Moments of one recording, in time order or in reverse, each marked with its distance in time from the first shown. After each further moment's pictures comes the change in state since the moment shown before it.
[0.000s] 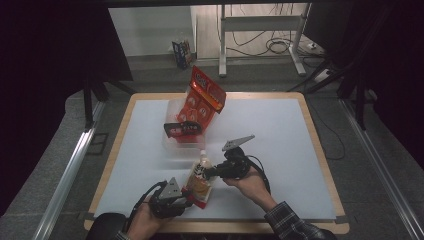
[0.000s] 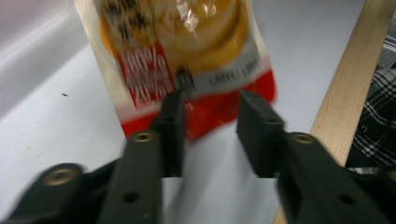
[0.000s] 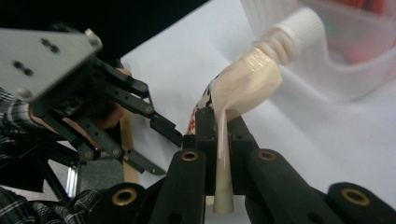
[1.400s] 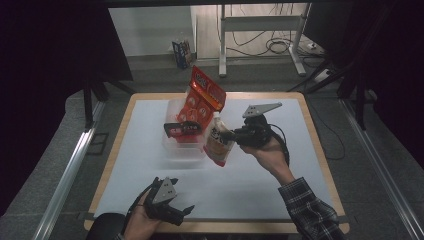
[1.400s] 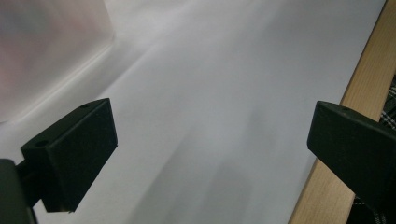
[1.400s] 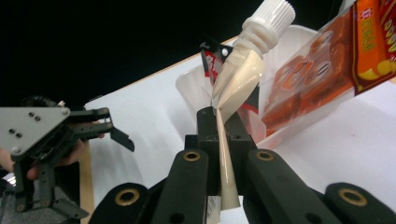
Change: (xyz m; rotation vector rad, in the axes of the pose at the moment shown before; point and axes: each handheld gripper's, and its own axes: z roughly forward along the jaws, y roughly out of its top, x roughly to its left) left arm -0.002 0.000 -0.014 -0.078 0.099 0.035; right arm 0.000 0.071 -0.082 -0.135 -0.181 -0.151
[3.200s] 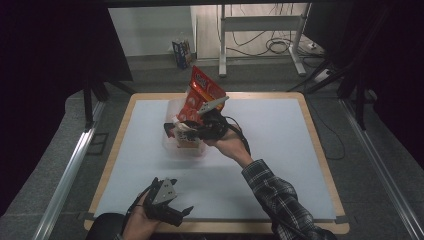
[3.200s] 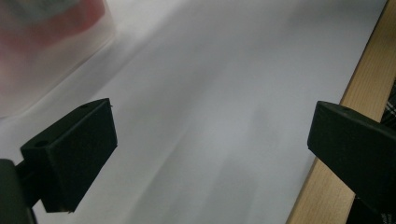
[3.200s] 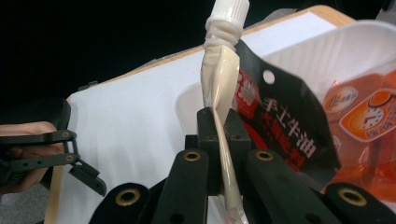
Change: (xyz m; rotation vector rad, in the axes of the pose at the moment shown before) left arm 0.000 -0.001 -0.001 0.025 0.008 0.010; right arm -0.005 0.027 0.118 0.121 0.093 -0.085
